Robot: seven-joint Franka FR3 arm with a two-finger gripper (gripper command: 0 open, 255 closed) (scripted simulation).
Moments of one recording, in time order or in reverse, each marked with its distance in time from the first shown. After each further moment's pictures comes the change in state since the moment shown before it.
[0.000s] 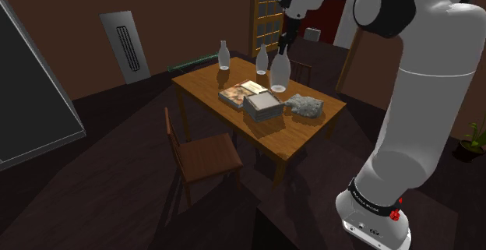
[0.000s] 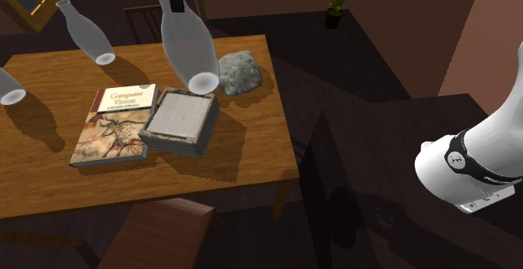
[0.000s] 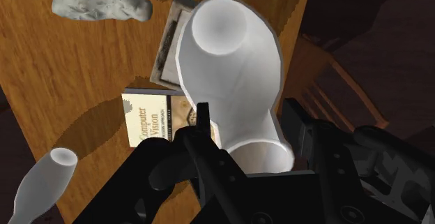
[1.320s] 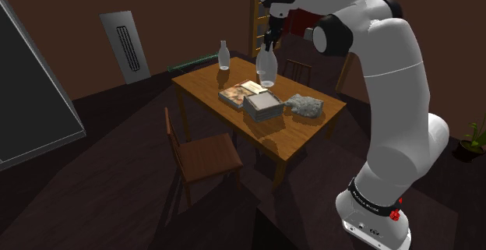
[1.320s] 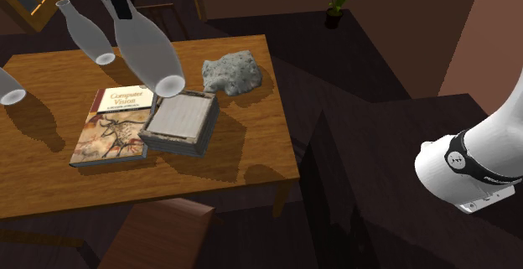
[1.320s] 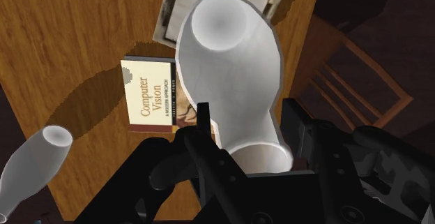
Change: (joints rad) arm -0.122 0.384 0.054 0.524 0.142 -0.166 0.015
